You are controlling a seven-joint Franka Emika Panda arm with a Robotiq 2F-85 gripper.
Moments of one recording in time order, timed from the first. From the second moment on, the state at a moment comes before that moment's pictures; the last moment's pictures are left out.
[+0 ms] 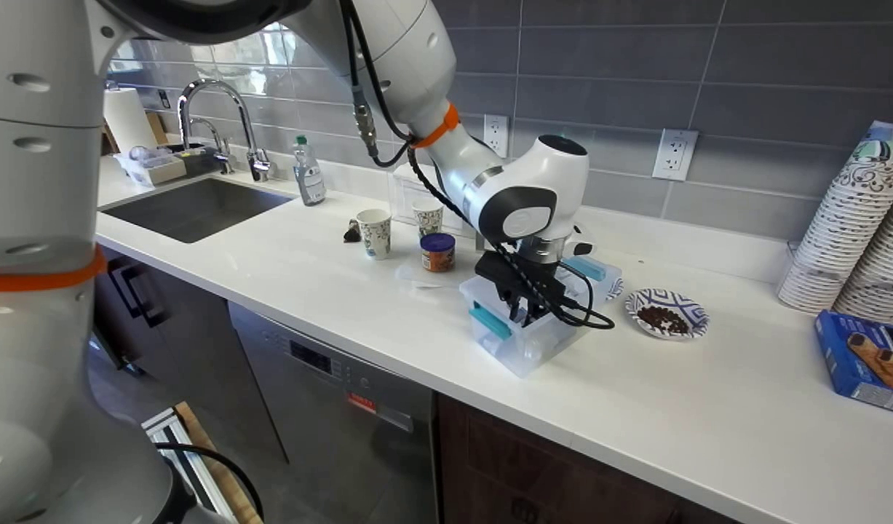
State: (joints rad) arm -0.22 0.39 0.00 -2.08 0.23 2.49 -0.54
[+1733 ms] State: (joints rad) arm -0.22 0.39 0.00 -2.11 0.23 2.56 -0.50
